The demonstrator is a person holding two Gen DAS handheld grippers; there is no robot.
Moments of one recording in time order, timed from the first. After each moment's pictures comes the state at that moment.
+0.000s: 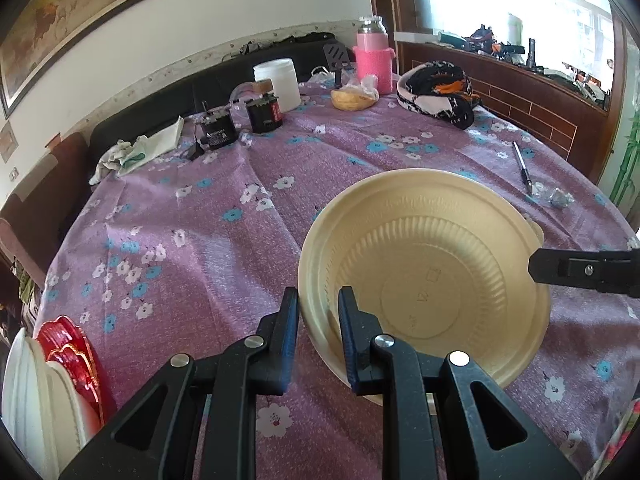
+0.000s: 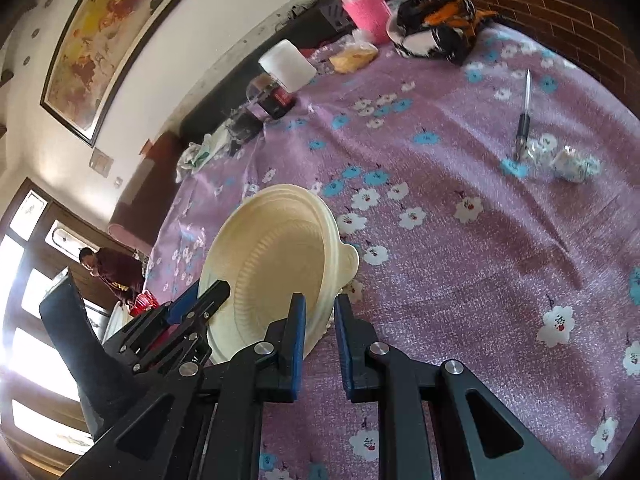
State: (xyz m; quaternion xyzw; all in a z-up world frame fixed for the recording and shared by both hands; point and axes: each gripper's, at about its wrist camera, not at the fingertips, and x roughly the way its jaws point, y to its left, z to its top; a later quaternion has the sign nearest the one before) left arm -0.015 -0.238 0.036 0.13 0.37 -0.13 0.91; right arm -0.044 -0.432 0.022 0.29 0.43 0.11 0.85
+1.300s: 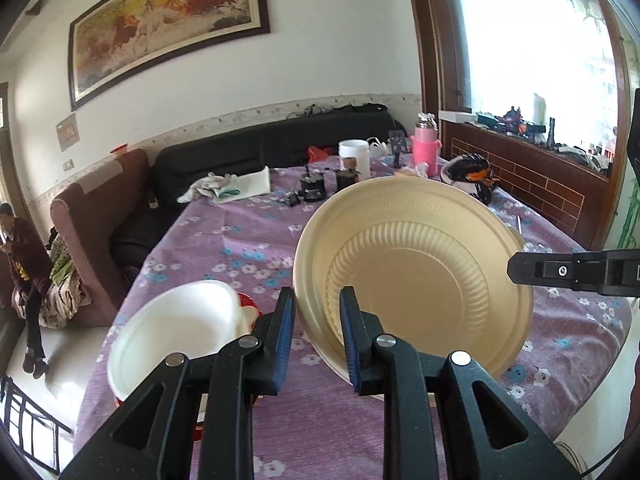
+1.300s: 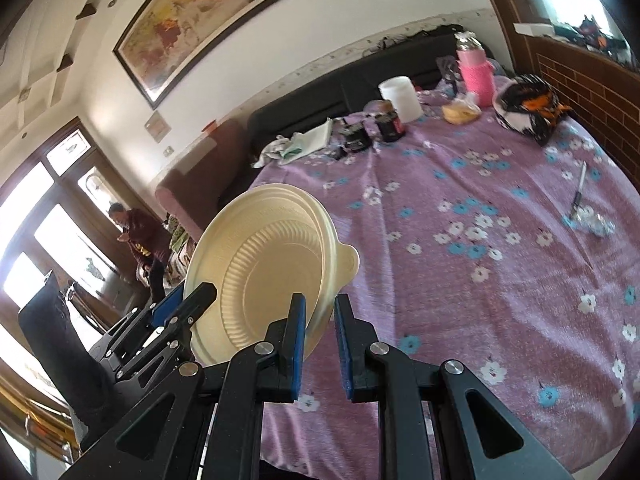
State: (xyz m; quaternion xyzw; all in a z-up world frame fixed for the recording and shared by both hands) left arm -0.144 -0.124 0.125 0.07 0.26 -0.06 0.96; right arm -0.122 -0.320 0.114 0.19 0.36 0.19 0.89
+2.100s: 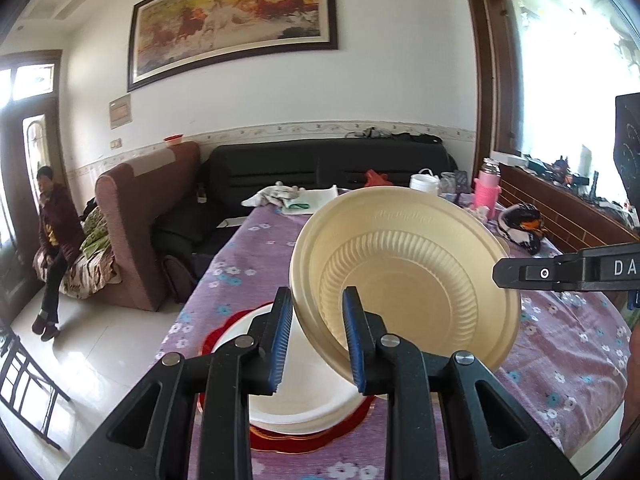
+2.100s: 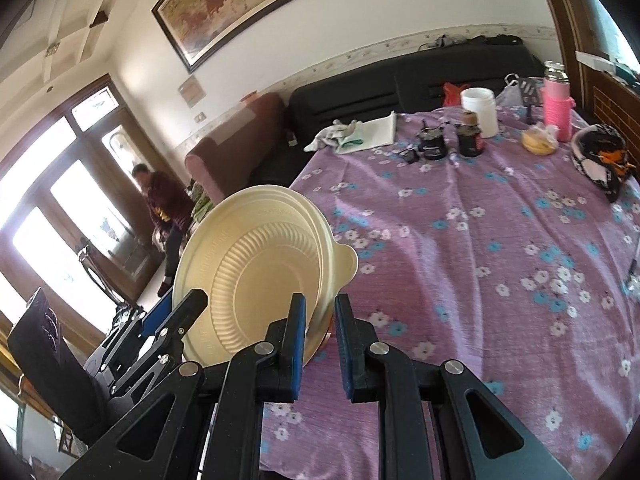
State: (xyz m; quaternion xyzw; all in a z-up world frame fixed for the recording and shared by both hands) left arm -0.147 -0.027 0.152 0.01 0.23 0.01 0.97; right arm -0.075 -0.213 0.151 0.13 0.38 0.25 0.88
